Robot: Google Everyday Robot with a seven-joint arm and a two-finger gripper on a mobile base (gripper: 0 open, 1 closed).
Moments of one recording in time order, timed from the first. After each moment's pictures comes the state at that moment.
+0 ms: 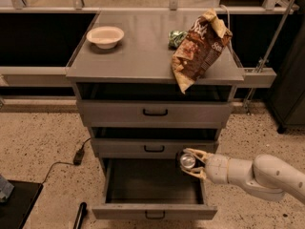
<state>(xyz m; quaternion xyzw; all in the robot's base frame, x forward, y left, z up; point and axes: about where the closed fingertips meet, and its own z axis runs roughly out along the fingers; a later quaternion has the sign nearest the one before) 0.526 -0.145 0.564 -0.58 0.60 0.17 0.53</state>
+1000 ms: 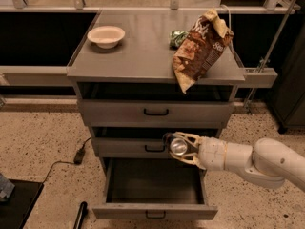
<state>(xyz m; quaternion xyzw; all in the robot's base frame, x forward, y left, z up) 0.514 -0.099 0.676 -0.61 0.52 0.15 0.58</state>
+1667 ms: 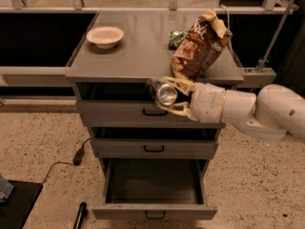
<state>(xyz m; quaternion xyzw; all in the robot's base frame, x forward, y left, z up) 0.547 -0.050 0.866 -0.62 0.40 0.12 0.66</state>
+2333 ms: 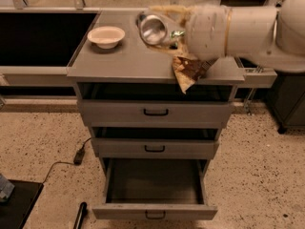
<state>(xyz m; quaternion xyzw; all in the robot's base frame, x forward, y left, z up) 0.554 -0.020 1.034 -0.70 0.33 -0.02 0.64</state>
